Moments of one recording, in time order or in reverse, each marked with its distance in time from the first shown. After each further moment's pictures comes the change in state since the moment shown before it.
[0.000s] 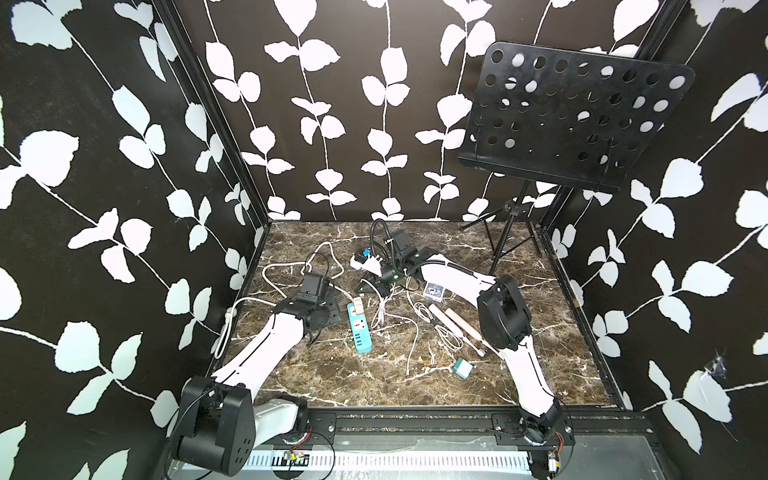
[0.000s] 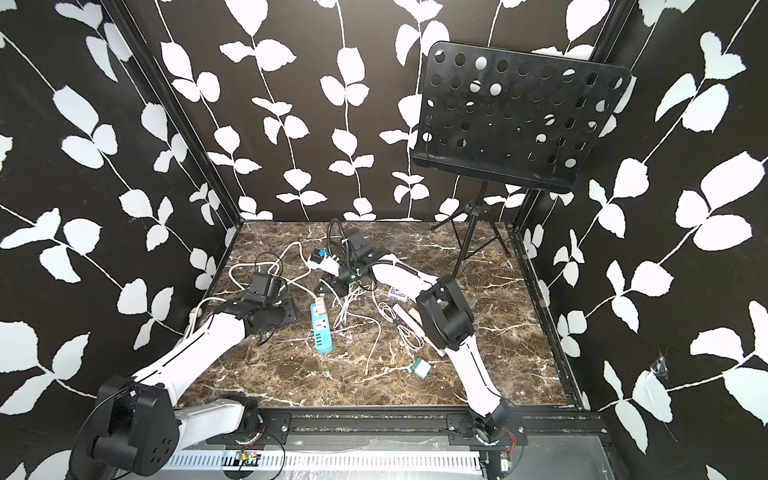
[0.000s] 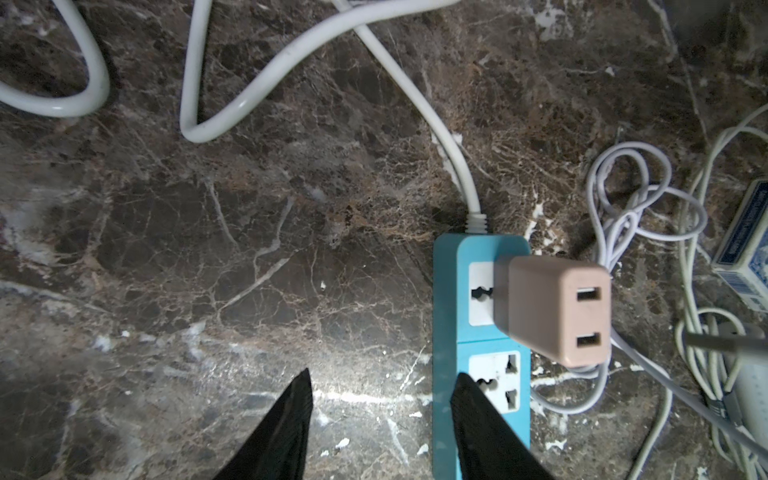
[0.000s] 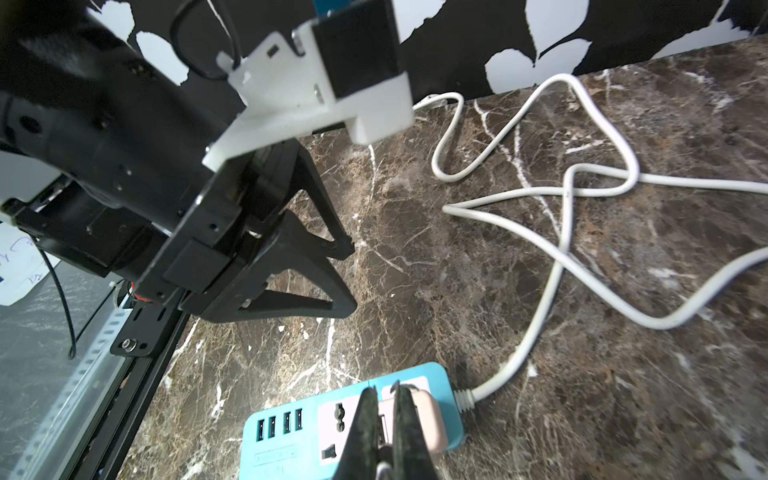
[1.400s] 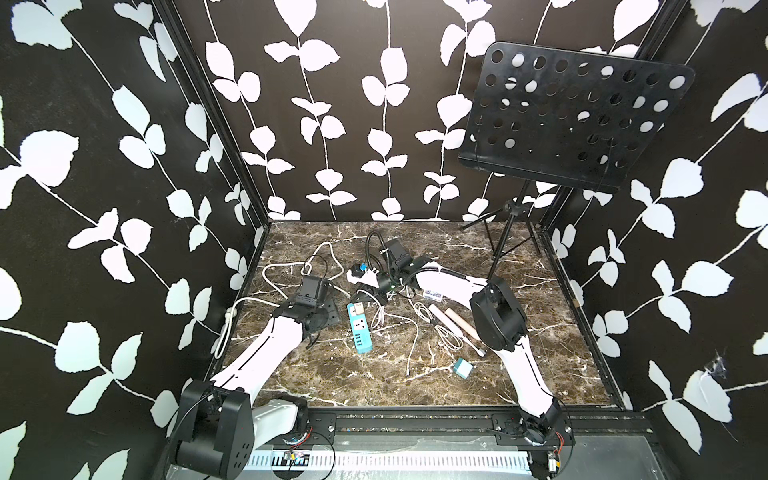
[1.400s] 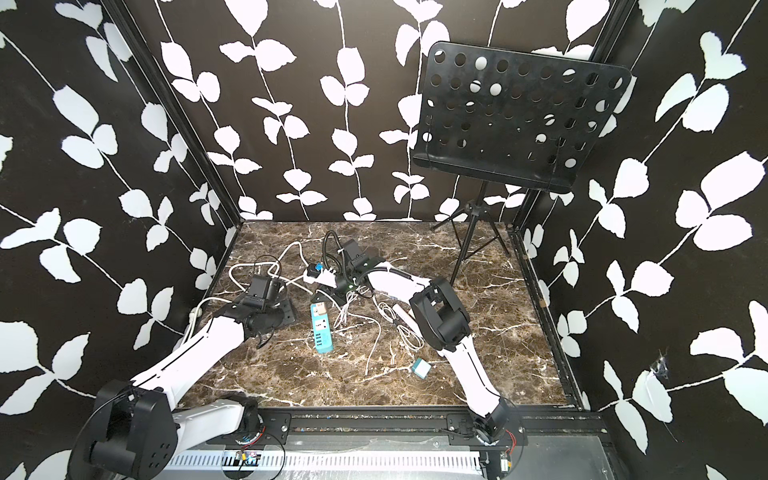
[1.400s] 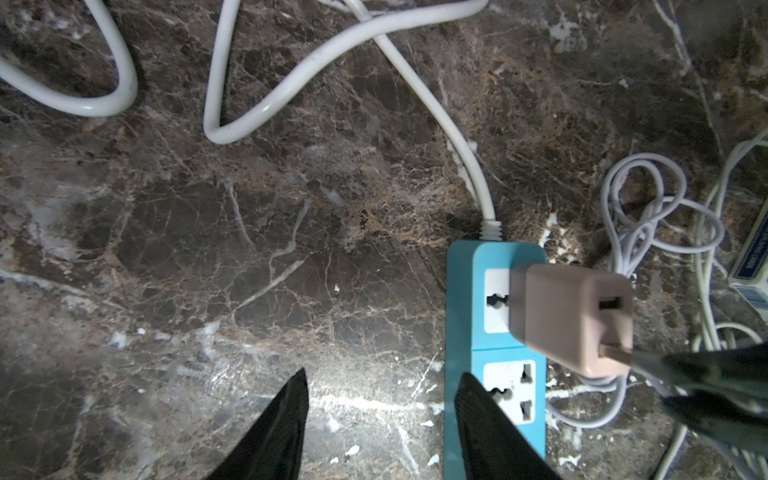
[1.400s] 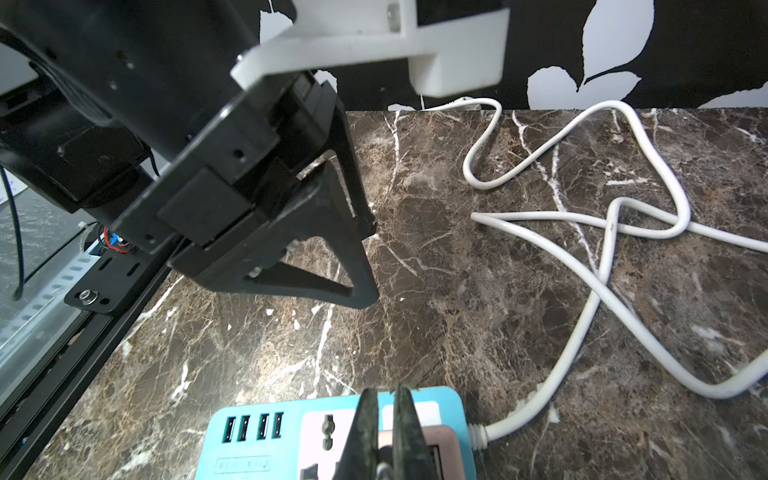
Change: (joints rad) left arm 0.001 -0.022 -0.028 0.016 -0.034 -0.009; right arm 0.029 0.010 -0.076 0.086 -0.013 -0.175
